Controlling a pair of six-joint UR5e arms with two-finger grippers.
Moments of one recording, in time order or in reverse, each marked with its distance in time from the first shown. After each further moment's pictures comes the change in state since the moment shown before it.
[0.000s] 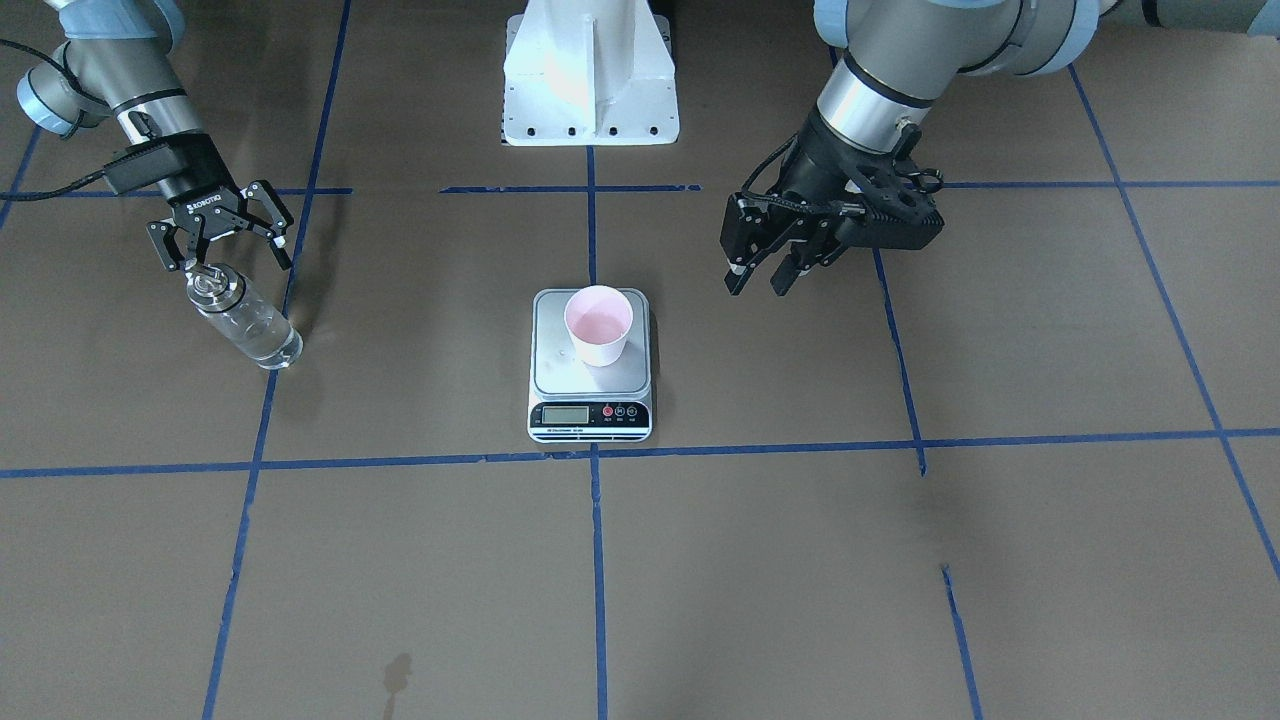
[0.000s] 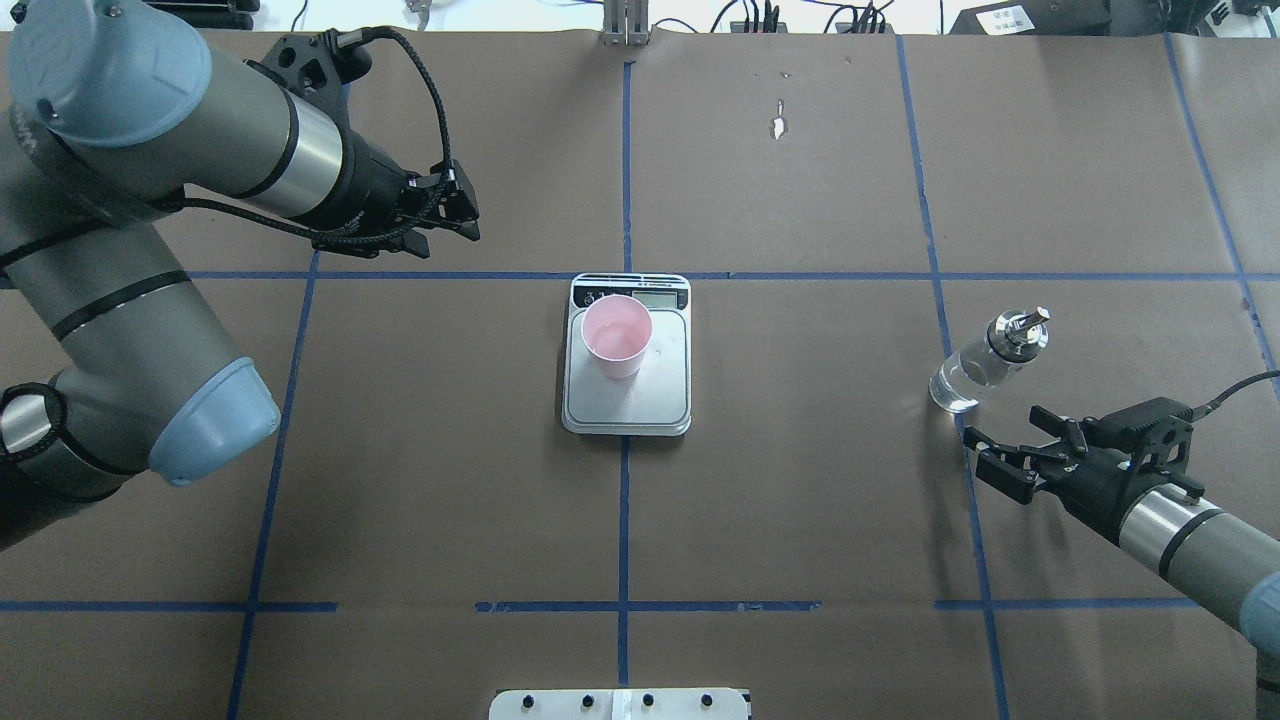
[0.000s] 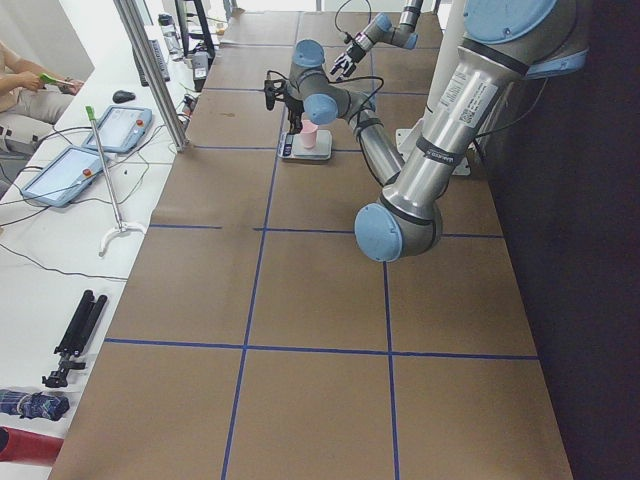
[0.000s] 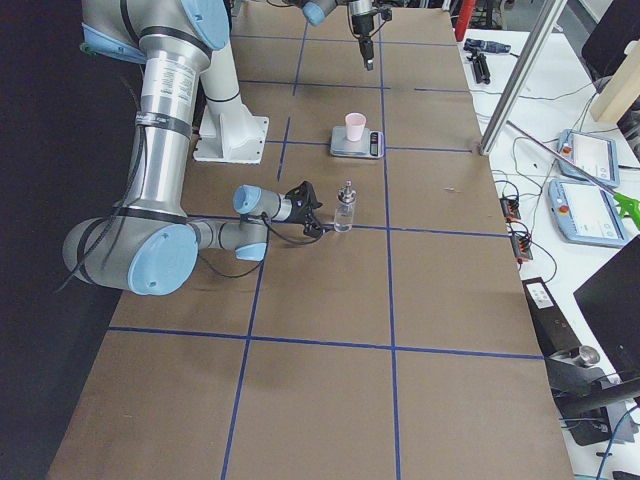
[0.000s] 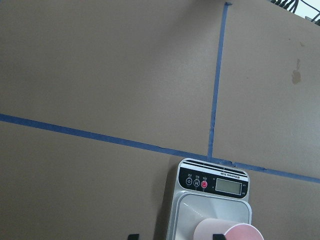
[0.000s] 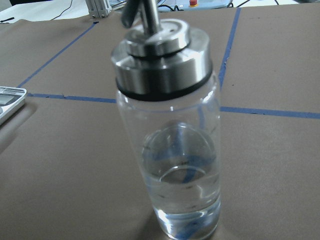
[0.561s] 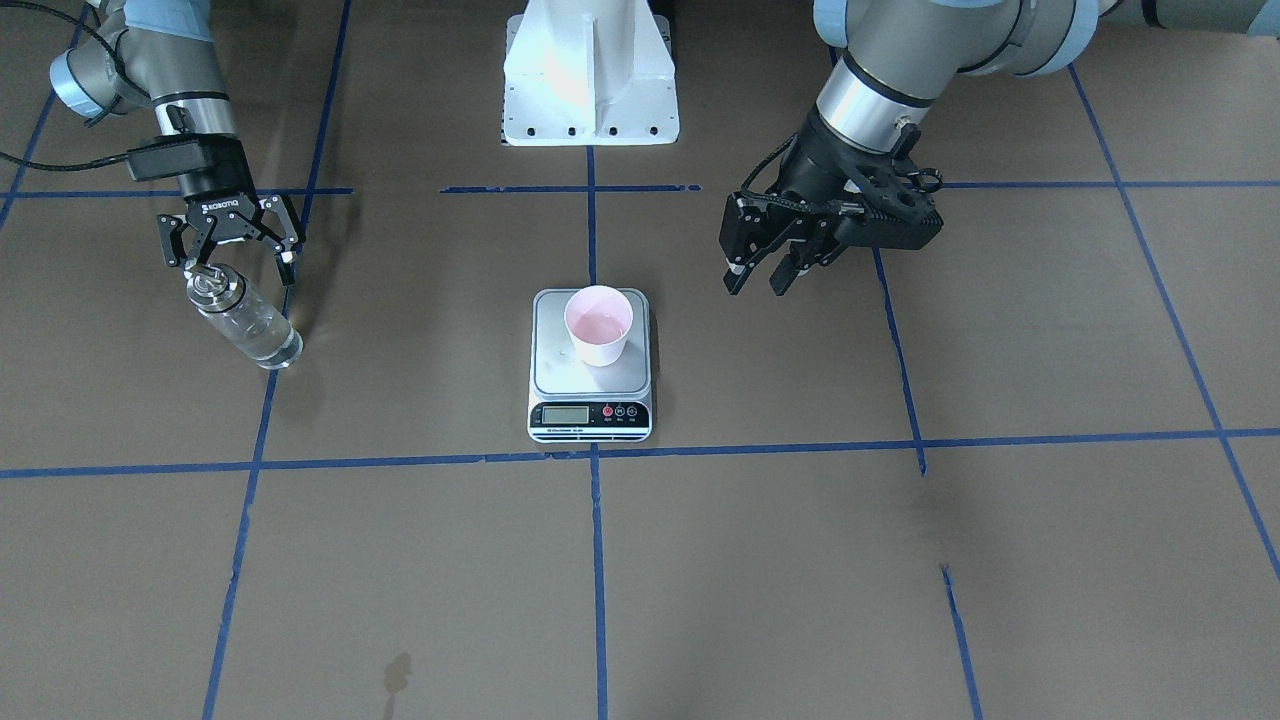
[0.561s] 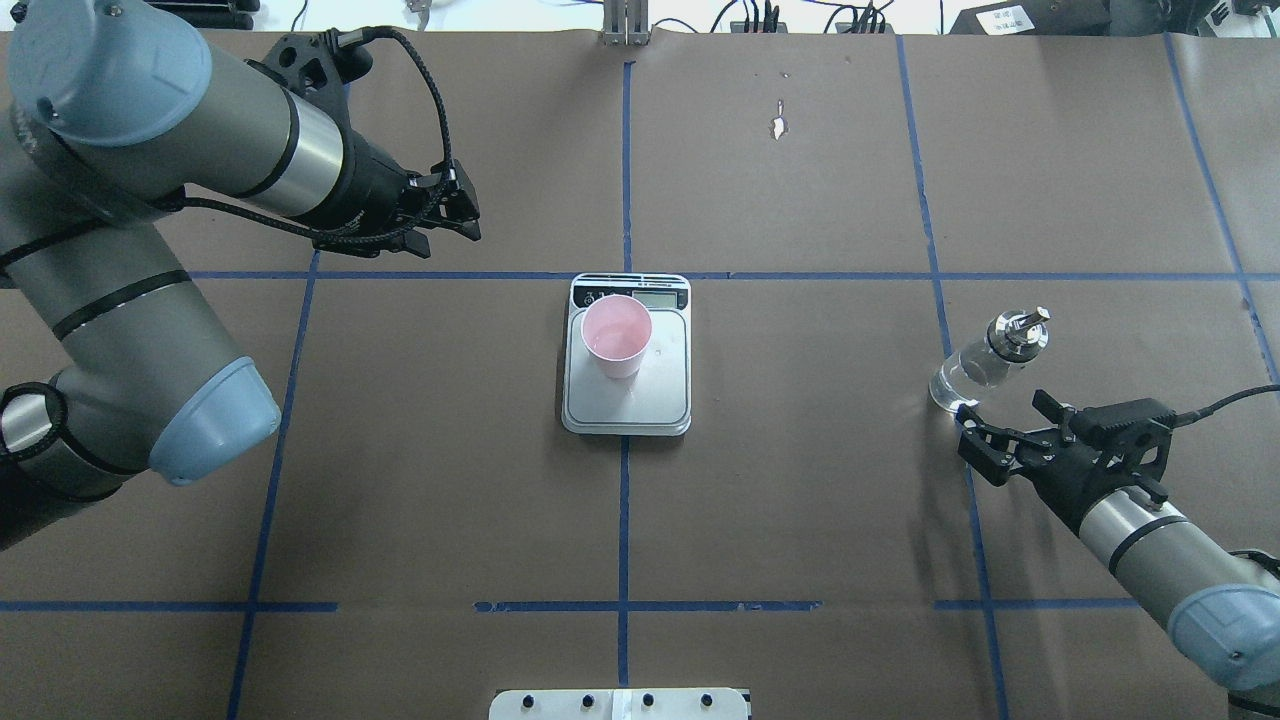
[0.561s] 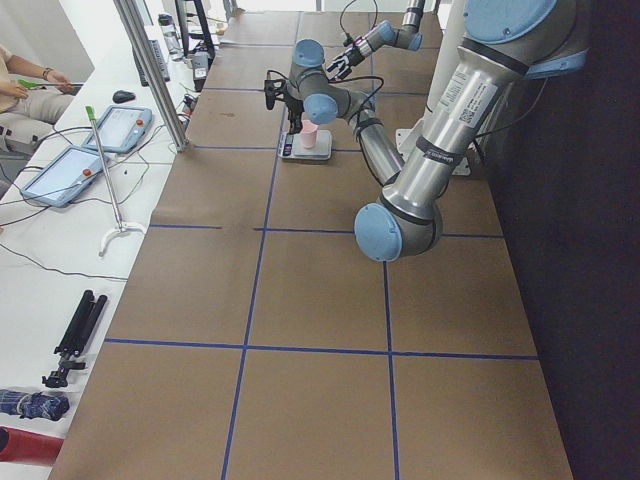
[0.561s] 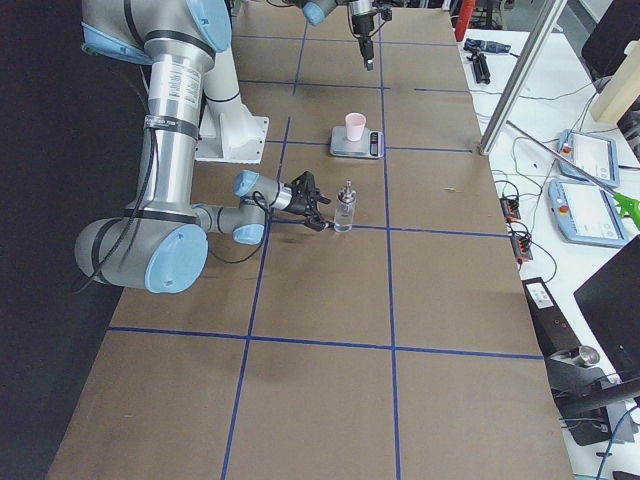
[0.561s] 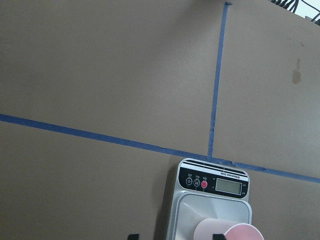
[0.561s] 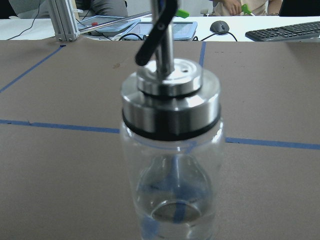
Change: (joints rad) left arm 0.000 -0.001 0.000 -0.002 -0.001 0.000; right arm -0.050 0.041 0.067 -0.265 -0.215 0.110
